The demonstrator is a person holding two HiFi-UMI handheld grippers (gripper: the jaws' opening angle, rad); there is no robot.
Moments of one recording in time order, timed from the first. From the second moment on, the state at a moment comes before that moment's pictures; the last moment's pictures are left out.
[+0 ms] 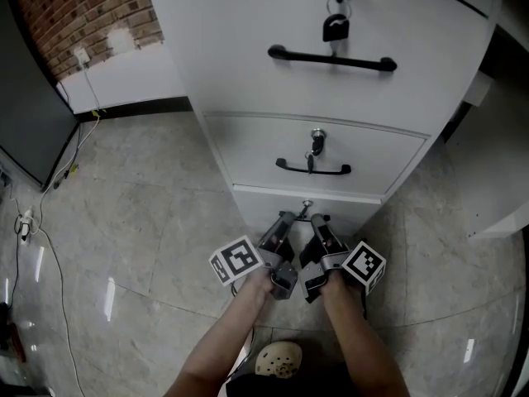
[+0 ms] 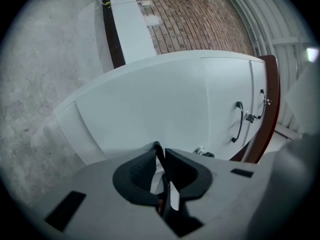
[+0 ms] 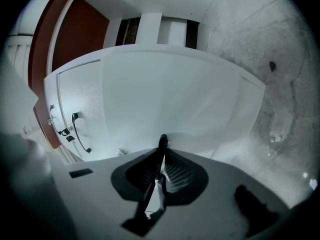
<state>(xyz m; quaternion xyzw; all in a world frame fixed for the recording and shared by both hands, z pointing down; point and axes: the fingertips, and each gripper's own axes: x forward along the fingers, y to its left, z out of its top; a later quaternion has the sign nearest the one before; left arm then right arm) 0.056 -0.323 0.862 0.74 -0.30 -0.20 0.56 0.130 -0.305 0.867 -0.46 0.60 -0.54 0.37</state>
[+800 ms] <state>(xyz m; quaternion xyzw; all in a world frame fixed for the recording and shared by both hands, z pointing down) 0.044 -0.284 0.861 0.76 -0.31 -0.15 0.55 0.115 -0.266 0.866 -0.49 0.60 -0.54 0.34</state>
